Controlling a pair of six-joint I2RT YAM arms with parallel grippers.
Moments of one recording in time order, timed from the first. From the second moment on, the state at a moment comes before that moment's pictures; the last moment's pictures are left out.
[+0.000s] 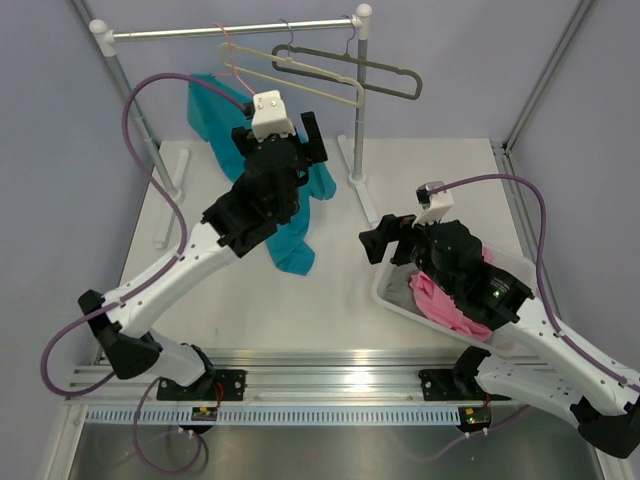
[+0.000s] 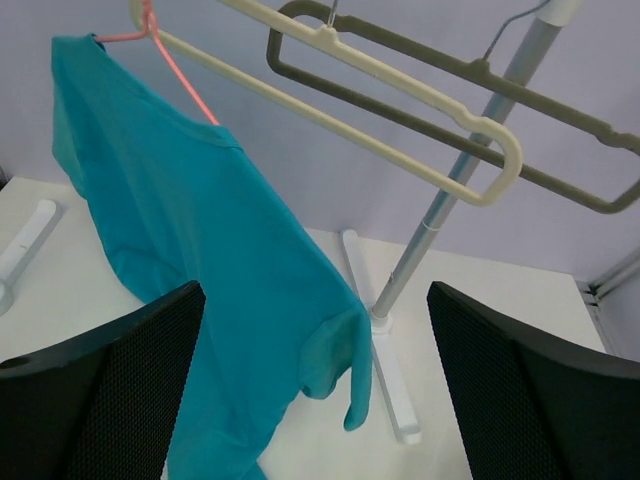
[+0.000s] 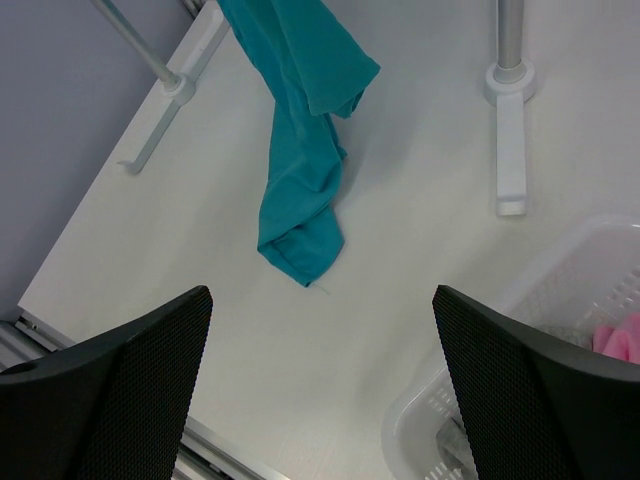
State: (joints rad) left arm -0.89 1.39 1.58 -0.18 -0.92 -0.24; right arm 0.82 0.87 0.96 -0.34 0.29 0.44
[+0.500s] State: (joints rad) left arm -0.67 1.65 1.69 -0.25 -0.90 -0.33; right arm 0.82 0.85 0.96 -0.35 0.29 0.43
